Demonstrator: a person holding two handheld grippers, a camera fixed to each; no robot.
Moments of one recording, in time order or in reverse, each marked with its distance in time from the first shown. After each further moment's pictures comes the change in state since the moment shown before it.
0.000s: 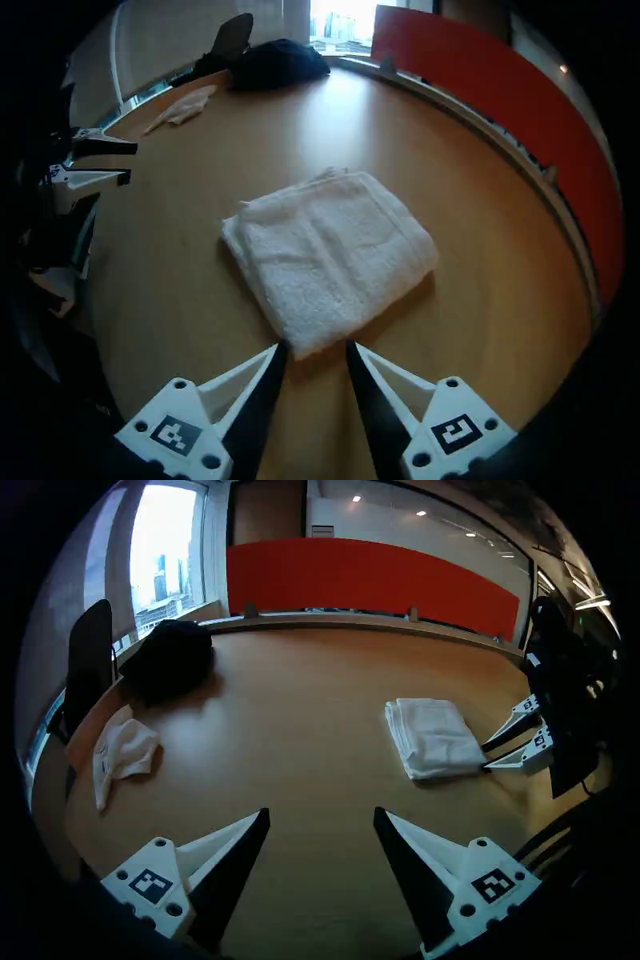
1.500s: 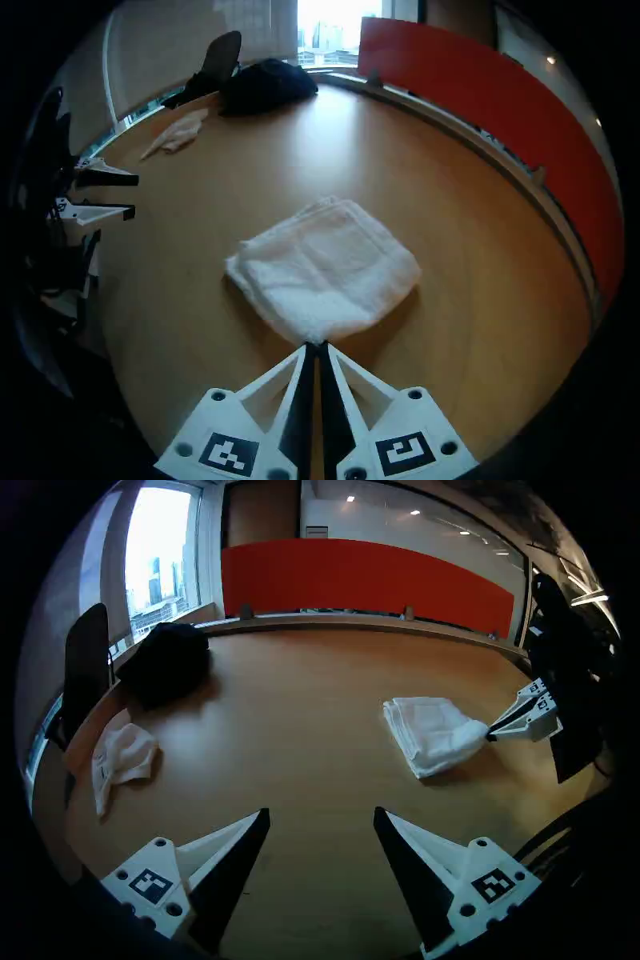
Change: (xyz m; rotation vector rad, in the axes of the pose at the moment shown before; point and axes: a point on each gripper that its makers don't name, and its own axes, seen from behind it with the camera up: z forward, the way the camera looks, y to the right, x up) left arm 0.001 -0.004 0.000 -0.020 0.005 0.019; right arm 0.033 0.007 -0.025 -0.016 0.070 0.041
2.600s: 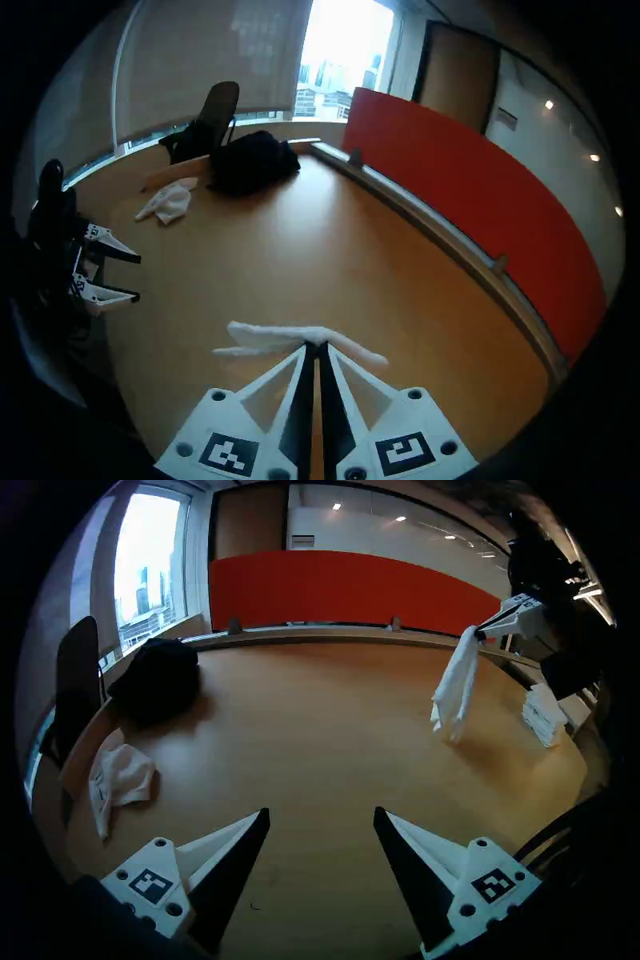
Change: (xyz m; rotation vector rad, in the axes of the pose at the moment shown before) left arm 0.024 -0.001 -0.006 -0.060 0.040 0.030; right arm 0.139 0.053 -0.086 -0.097 0.181 -0.097
